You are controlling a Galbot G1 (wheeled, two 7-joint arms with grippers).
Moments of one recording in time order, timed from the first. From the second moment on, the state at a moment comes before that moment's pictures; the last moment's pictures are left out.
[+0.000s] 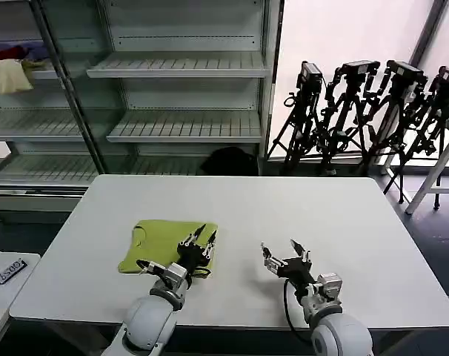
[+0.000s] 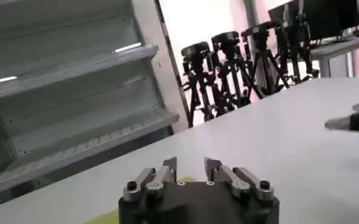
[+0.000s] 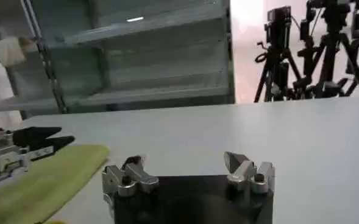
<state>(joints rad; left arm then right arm) 1.12 -1.29 -0.17 -1.94 0.02 0.41 0.02 -1.30 1.43 0.41 2.07 0.27 -0.51 -0.06</state>
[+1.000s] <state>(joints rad) 1.32 -1.25 -0.60 -2.09 -0.22 0.36 0.05 -1.08 1.60 0.12 1.82 0.59 -0.58 0.24</state>
